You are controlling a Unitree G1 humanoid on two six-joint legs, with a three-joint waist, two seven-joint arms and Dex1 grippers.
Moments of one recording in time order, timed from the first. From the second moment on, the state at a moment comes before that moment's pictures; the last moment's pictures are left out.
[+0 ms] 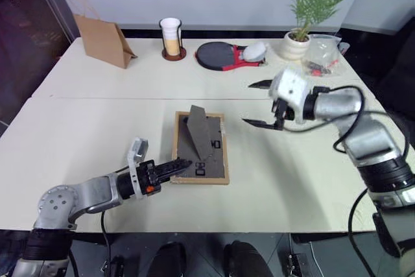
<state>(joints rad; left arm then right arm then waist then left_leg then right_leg) -0.17 0.61 0.11 -0.06 -1.89 1.17 -0.15 -0.73 -0.85 0.30 0.17 -0.26 -0.37 0.70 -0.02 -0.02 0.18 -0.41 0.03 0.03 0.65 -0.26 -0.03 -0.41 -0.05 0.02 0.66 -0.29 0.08</state>
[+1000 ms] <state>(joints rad) -0.13 0.63 0.11 -0.10 -1.95 1.15 -0.20 -0.92 -0.67 0.54 0.53 -1.09 -1.04 -0.31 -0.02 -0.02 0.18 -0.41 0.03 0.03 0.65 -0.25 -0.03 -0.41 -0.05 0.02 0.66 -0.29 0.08</state>
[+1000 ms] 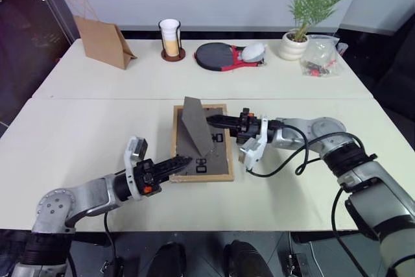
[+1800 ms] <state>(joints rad) -0.29 1.01 0.13 -0.06 -0.89 0.73 -0.98 -0.88 -0.56 0.42 0.43 0.64 0.43 1.38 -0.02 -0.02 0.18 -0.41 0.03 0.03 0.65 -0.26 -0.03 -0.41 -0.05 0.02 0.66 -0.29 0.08</state>
